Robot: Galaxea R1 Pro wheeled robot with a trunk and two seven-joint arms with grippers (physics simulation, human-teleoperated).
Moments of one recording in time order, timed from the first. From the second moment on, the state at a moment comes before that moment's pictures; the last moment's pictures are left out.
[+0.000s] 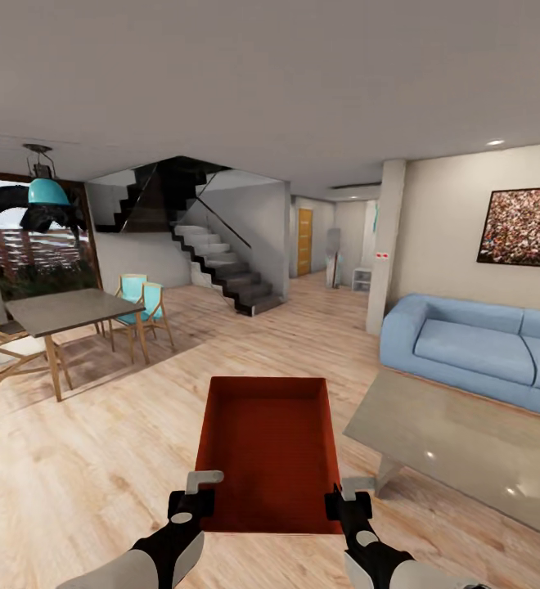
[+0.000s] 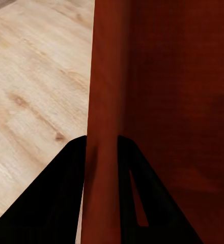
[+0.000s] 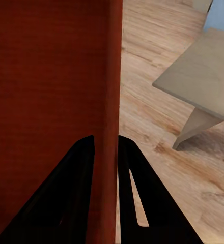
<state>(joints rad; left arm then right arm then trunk) -0.63 -0.14 -0.10 -0.12 0.05 -0.15 0.29 -0.63 0.12 0.42 -0.02 -0.29 -0.41 -0.21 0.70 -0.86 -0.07</state>
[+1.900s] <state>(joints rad) -0.63 -0.14 -0.10 -0.13 0.05 -0.15 0.29 -0.63 0.12 0.42 -0.03 -0.30 -0.41 -0.21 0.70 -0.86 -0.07</state>
